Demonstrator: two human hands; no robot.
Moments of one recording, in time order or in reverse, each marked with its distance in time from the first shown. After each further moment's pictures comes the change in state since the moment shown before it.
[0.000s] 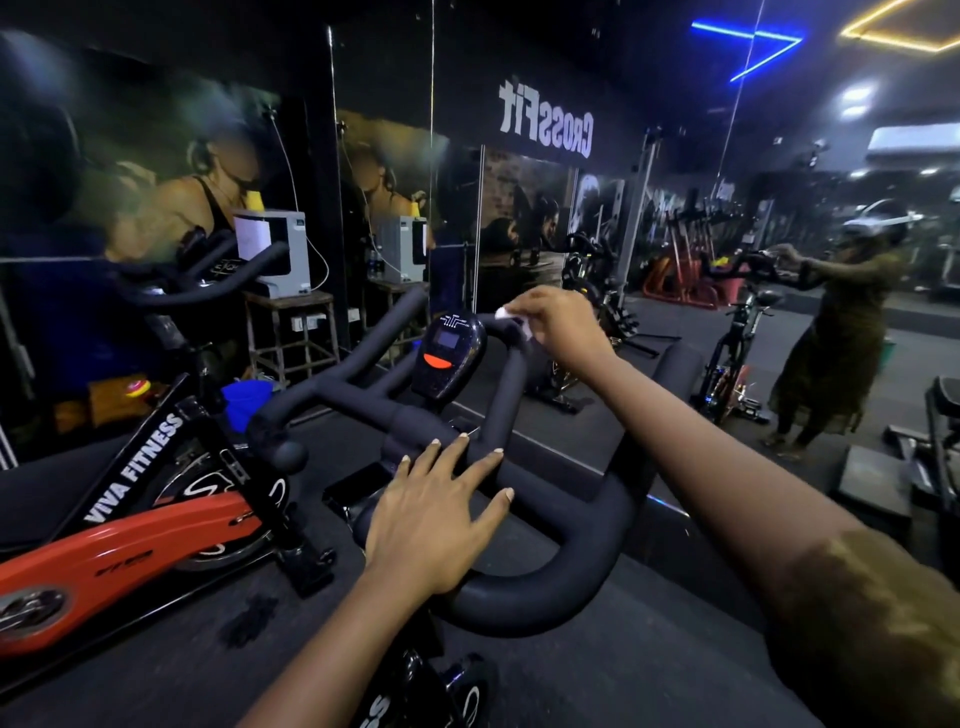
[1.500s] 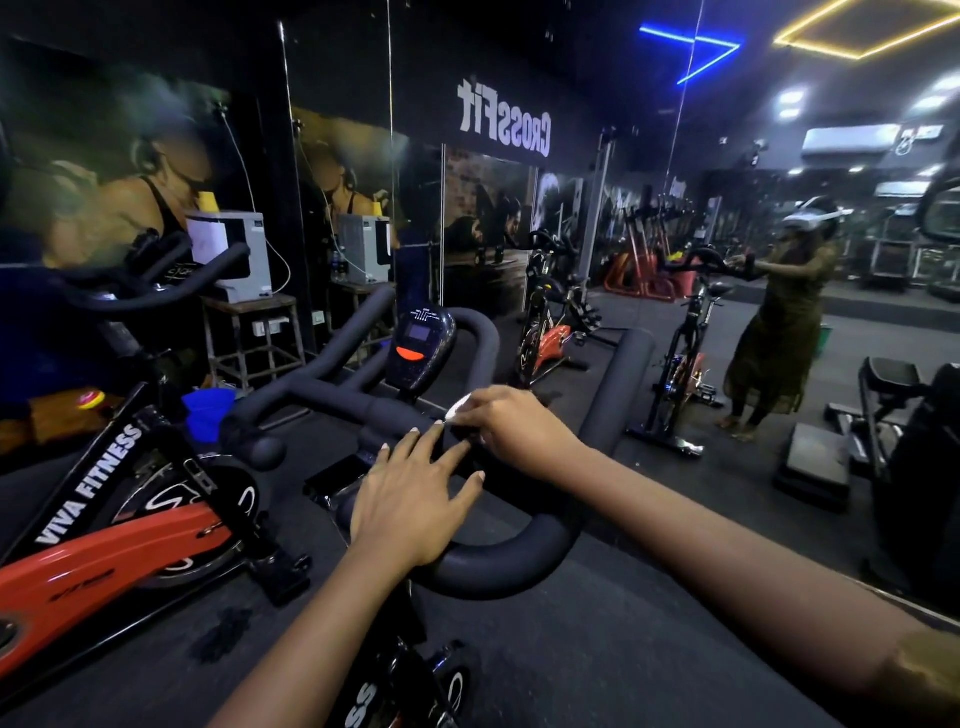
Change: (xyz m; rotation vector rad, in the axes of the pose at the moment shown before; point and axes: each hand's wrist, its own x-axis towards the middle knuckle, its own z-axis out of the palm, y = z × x) left_hand 0.001 -0.001 0.000 0.061 -0.066 0.034; right_hand -0.102 -0.059 0.011 -0.127 -0.309 -0.212
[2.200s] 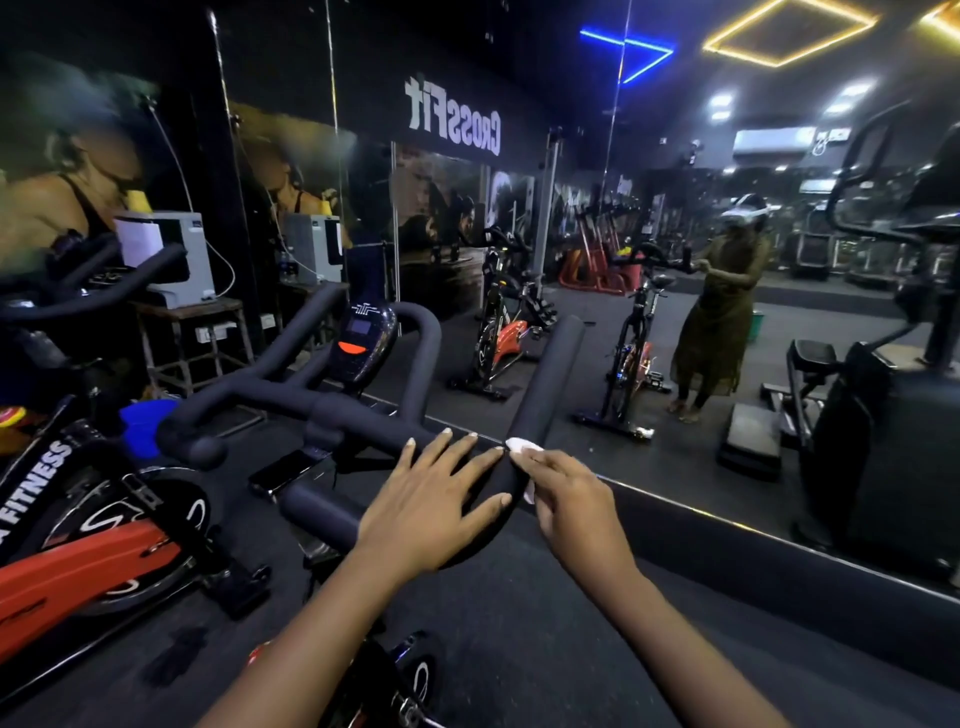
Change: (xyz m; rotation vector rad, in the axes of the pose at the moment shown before) left_hand -0.009 0.051 0.009 -0.041 -0.039 0.302; right_hand -0.145 -0.031 0.008 0.130 0.495 0.449
